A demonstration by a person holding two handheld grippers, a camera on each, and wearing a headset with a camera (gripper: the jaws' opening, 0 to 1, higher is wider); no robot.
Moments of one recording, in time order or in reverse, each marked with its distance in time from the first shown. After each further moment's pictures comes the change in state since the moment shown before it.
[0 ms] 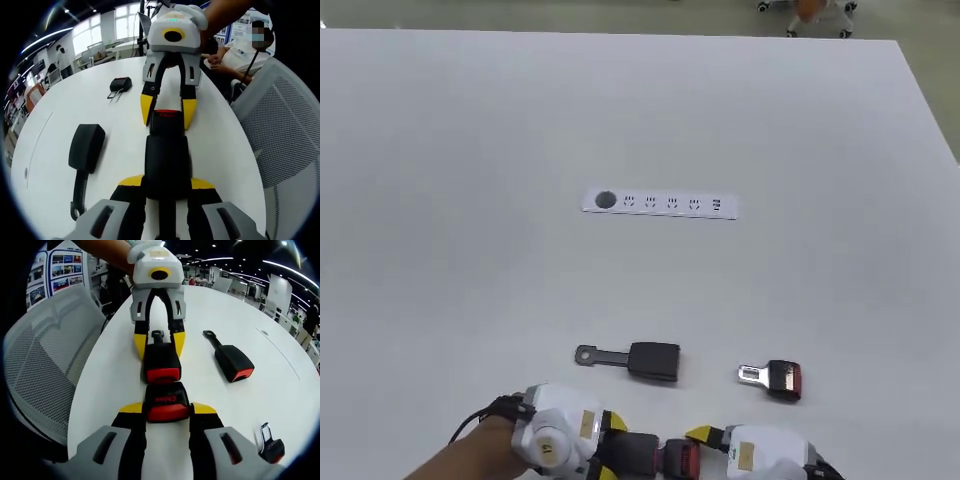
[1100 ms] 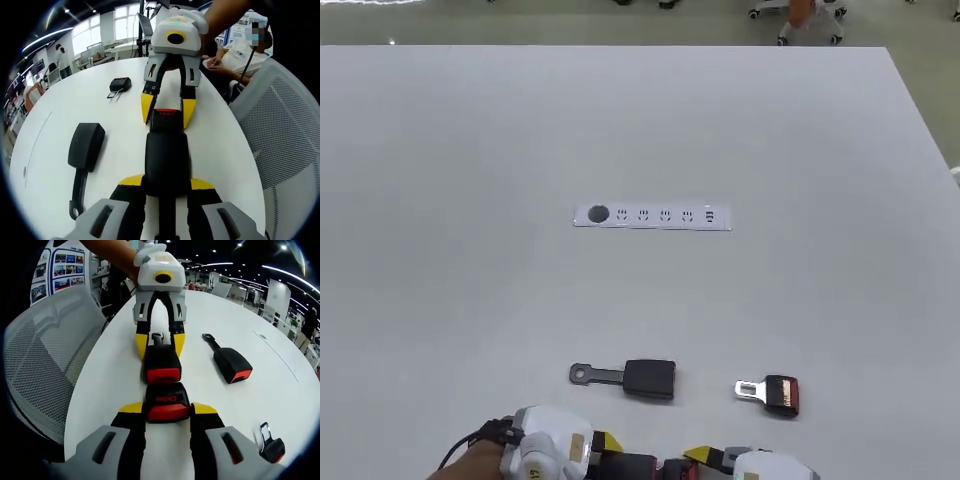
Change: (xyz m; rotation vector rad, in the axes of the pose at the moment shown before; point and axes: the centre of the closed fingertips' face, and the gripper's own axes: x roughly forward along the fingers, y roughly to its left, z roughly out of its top) left arm -0.004 -0.003 0.005 -0.009 -0.009 -0.008; right arm 0.005 0.001 0.005 -0.022 -0.027 -0.020
